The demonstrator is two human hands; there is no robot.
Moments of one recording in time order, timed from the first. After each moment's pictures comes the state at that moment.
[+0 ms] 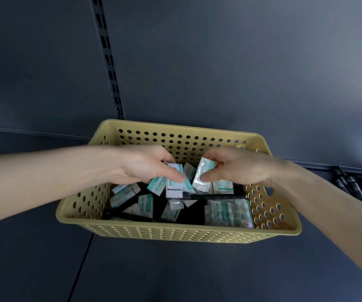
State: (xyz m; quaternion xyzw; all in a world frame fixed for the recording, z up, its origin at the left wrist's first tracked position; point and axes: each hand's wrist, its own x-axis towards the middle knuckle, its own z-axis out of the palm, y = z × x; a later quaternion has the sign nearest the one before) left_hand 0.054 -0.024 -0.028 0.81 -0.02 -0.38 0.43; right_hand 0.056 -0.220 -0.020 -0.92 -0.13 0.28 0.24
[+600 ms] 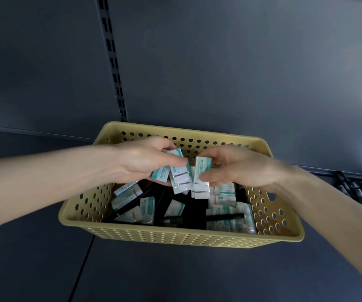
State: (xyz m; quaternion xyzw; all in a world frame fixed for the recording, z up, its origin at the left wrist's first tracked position) left_hand 0.055 -0.024 -0.027 0.74 0.03 -0.31 0.60; right_hand 0.050 -0.219 -0.015 -0.82 -0.10 0.32 0.46
